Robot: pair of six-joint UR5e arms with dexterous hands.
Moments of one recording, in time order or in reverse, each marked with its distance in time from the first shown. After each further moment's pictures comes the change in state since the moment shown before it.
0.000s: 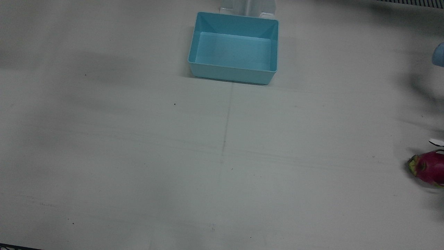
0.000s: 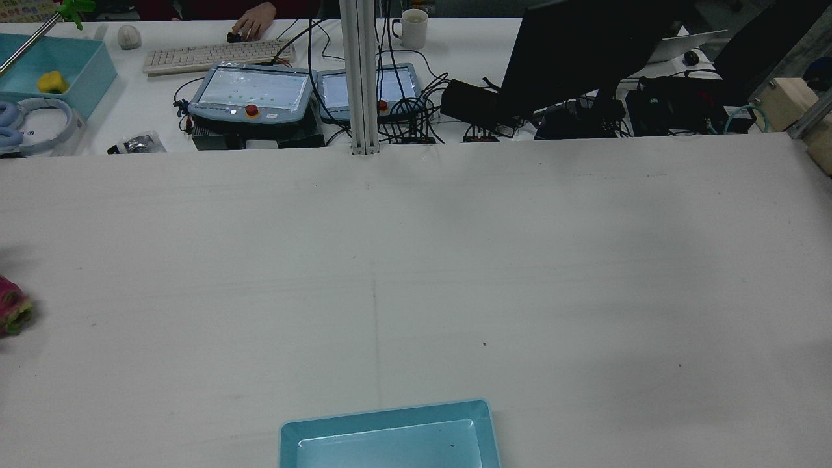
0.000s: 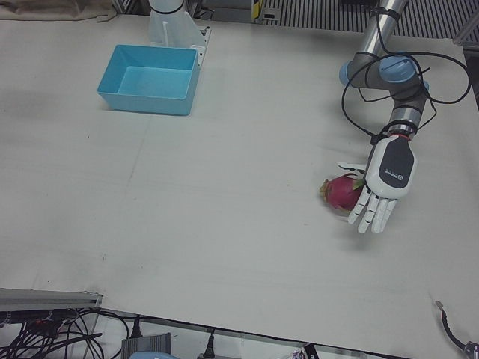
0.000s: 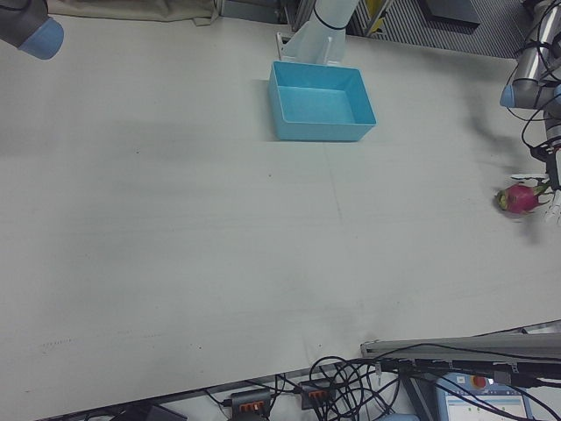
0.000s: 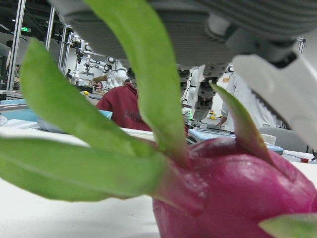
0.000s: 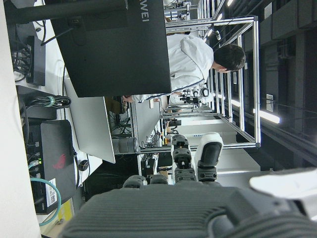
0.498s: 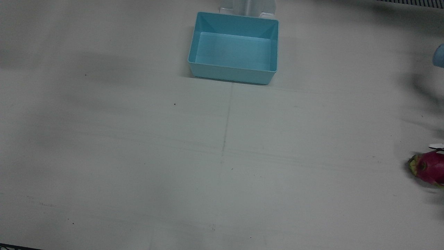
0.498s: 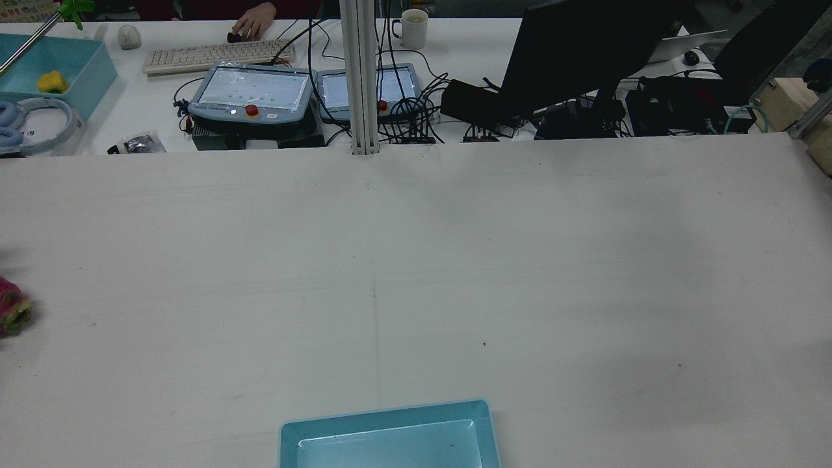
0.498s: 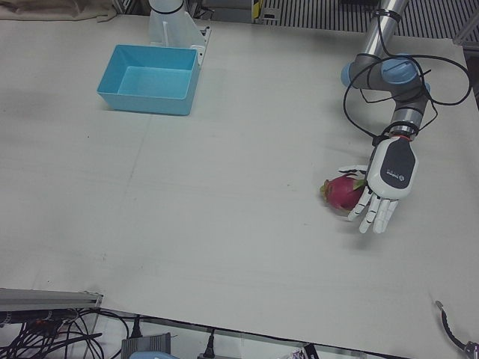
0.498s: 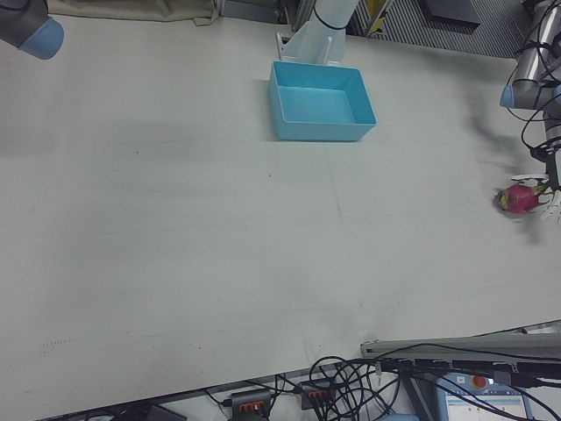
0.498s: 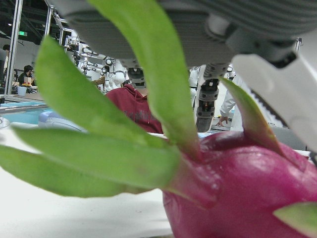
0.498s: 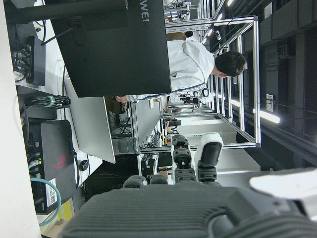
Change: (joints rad) left arm 0.001 0.000 0.026 -0.031 -0.001 0.012; right arm 0.000 0.000 0.000 0.000 0.000 0.000
